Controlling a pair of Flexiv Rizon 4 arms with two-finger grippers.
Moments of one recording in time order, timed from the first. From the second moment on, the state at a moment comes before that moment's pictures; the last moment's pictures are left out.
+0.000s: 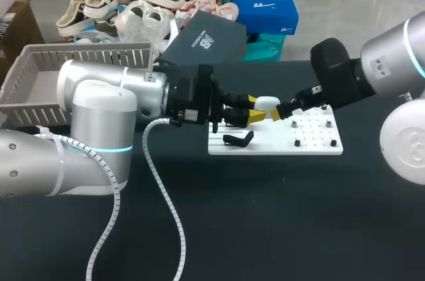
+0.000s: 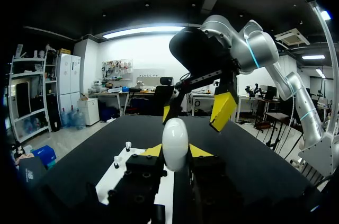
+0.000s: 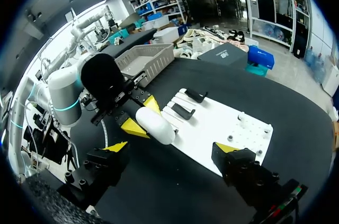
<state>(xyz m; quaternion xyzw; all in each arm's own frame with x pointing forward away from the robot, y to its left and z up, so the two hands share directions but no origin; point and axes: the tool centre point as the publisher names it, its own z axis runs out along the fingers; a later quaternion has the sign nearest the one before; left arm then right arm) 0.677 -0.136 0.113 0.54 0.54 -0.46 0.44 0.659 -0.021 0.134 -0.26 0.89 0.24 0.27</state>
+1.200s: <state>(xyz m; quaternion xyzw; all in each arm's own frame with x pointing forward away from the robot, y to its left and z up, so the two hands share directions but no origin) 0.677 -0.136 0.113 0.54 0.54 -0.46 0.44 0.672 -0.021 0.127 -0.26 0.90 0.23 0.26</state>
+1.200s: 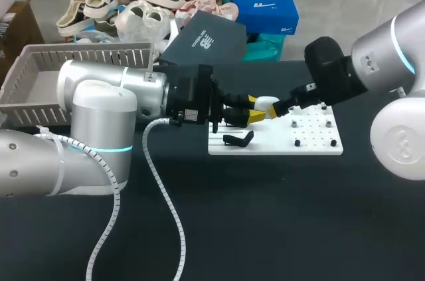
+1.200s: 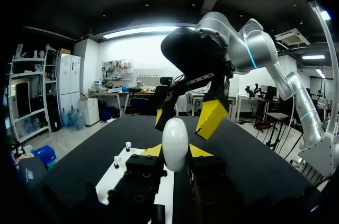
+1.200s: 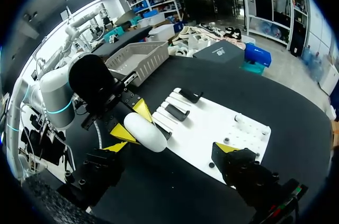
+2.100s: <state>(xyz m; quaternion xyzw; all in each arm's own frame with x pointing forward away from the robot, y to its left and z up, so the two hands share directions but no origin) 0.677 -0.136 0.113 0.54 0.54 -0.46 0.44 0.681 -0.020 0.127 -0.25 0.90 0.22 0.26</state>
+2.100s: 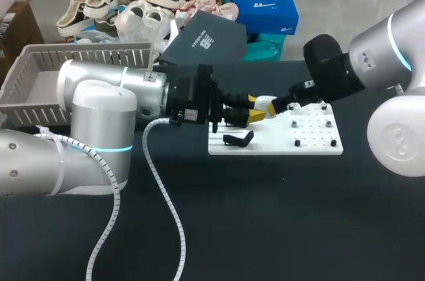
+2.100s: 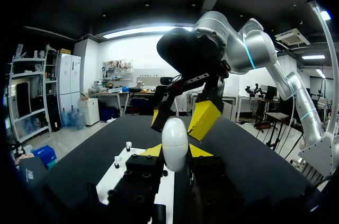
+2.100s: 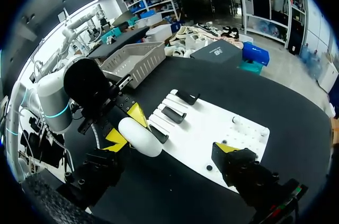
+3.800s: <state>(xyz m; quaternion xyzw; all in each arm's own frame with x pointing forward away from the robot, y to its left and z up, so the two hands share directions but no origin) 0.677 -0.136 0.113 0.54 0.54 -0.47 0.44 0.762 -0.131 0.097 -0.24 0.95 -0.05 0.21</state>
